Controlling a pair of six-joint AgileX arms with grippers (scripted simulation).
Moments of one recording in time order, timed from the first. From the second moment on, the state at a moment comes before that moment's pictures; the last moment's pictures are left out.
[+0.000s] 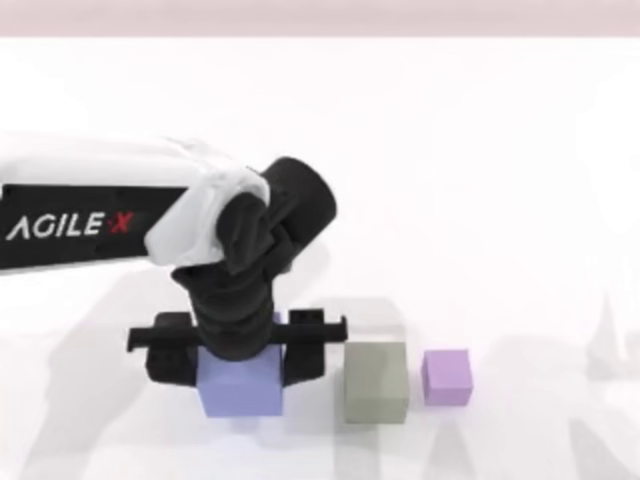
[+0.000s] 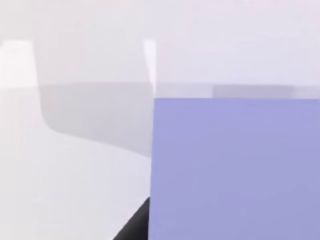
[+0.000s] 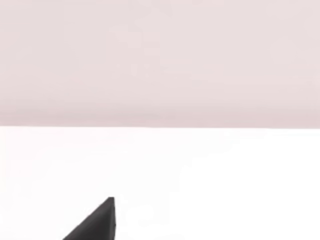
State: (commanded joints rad) left arm -0.70 1.85 1.11 -0.83 0.00 -0.70; right arm 0.01 0.00 0.00 0.00 0.00 0.00
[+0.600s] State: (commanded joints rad) left arm -0.70 1.85 1.11 -0.83 0.00 -0.70; right arm 0.01 0.00 0.00 0.00 0.00 0.00
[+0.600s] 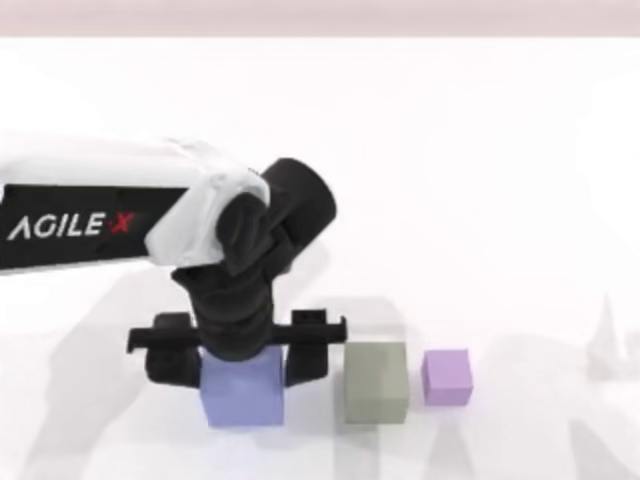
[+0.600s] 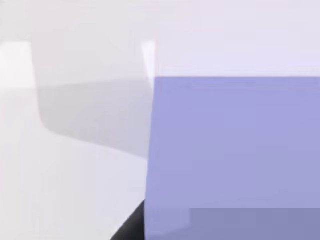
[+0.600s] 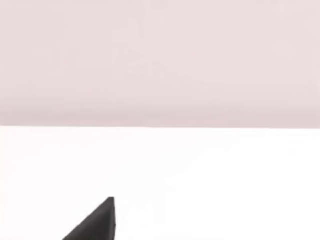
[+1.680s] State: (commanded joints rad) left arm -0.69 1.77 1.26 -1.07 0.00 -0.71; right arm 0.01 0.00 0.00 0.00 0.00 0.00
